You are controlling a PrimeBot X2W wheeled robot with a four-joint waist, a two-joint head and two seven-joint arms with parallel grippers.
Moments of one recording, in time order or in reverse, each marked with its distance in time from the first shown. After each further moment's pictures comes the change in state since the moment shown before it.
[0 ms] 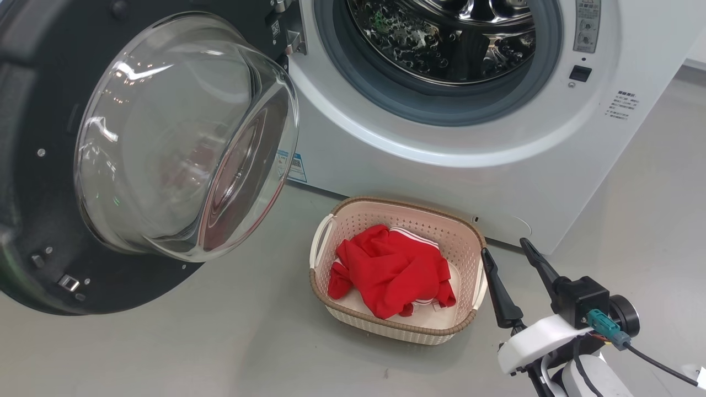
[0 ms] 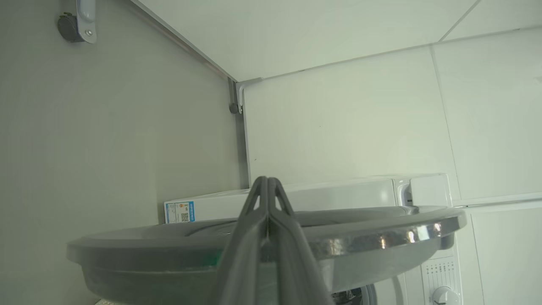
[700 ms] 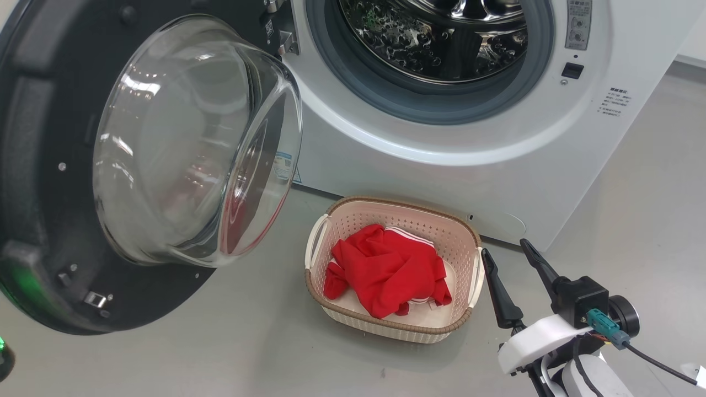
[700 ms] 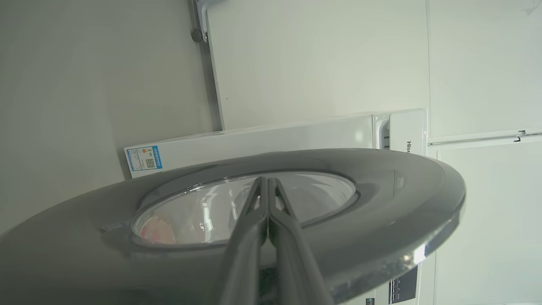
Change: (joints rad) left arm -0.039 0.017 -0.072 0.055 -0.091 -0.107 0.212; right arm -0.004 -0.001 0.001 0.011 0.000 0.000 0.000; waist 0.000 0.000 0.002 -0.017
